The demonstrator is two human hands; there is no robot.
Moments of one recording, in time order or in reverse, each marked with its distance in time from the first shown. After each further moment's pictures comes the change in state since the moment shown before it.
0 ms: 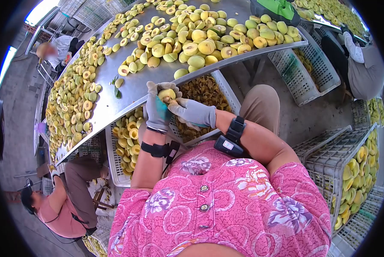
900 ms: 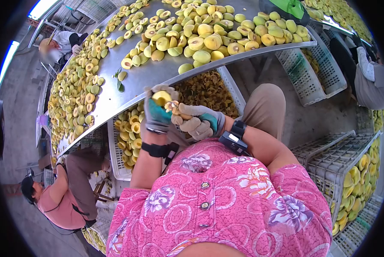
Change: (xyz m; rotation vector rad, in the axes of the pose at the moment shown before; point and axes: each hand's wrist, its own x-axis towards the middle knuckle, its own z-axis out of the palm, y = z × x) left_hand -0.008 -0.005 -0.023 -0.409 -0.158 -0.141; right_hand -0.002 0.039 -0.006 1.225 -0.947 0.211
